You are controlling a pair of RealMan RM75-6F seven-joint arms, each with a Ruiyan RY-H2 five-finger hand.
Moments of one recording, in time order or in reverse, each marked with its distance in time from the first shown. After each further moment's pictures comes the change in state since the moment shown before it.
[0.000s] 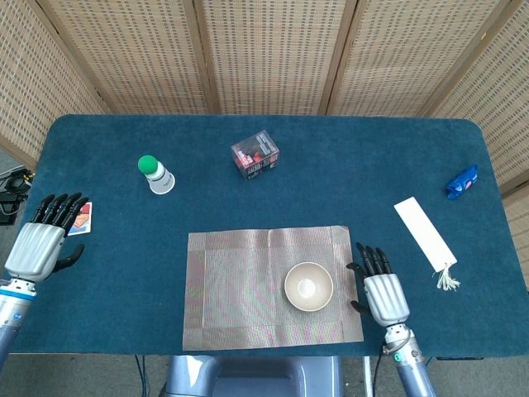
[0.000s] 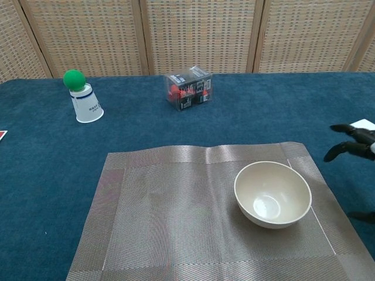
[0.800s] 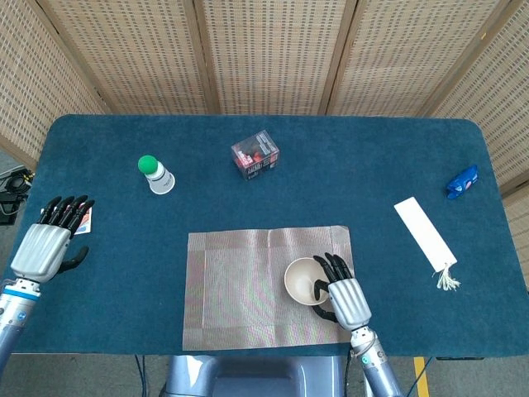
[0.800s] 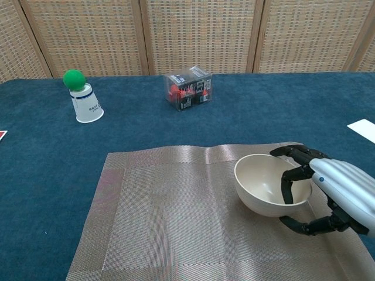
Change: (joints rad) left arm -0.014 -0.005 0.009 0.002 0.000 -0.027 0.007; right arm 0.048 -0.208 -0.034 0.111 -0.064 -0.015 0.145
